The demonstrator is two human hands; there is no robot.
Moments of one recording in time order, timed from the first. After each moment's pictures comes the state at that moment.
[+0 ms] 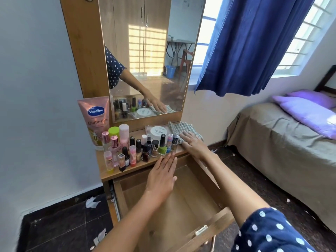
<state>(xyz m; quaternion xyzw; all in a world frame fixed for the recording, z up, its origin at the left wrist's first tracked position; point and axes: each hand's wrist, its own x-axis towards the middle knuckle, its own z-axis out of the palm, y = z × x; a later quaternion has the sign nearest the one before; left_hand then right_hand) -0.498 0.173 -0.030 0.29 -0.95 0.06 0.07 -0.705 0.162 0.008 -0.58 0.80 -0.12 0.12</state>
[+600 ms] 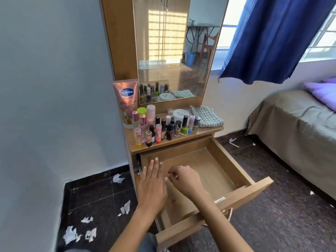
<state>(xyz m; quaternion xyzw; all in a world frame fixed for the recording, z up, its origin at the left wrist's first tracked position) -0.382 0.231 -0.059 0.44 -0.88 -0.07 0.16 -0.515 0.253 -0.044 -0.59 0.78 -0.14 0.13</state>
